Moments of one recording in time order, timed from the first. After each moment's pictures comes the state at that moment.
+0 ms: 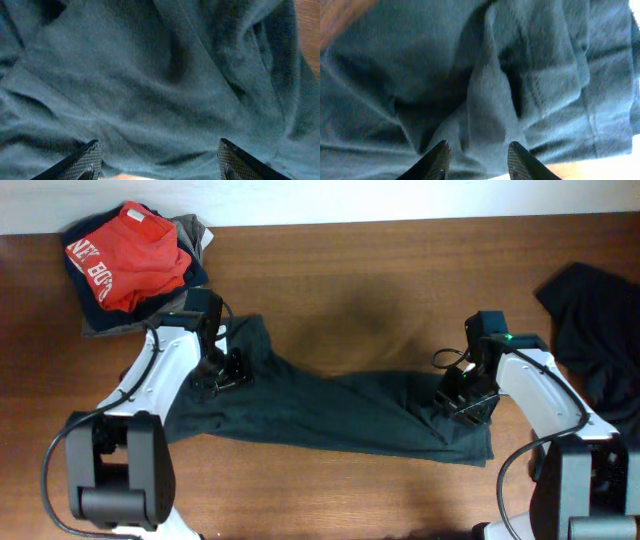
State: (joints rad) left arm -0.11 1.84 1.30 -1.00 0.14 -0.34; right arm -0.02 1.65 1.04 -0.99 -0.18 0.63
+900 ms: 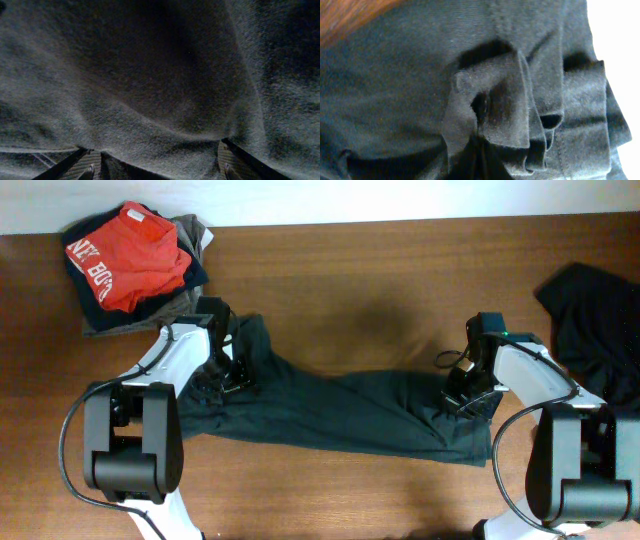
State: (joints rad) left arm -0.10 1.98 1.30 -0.94 0.14 -0.34; right arm -0.06 1.77 1.04 -0.91 -0.09 0.55
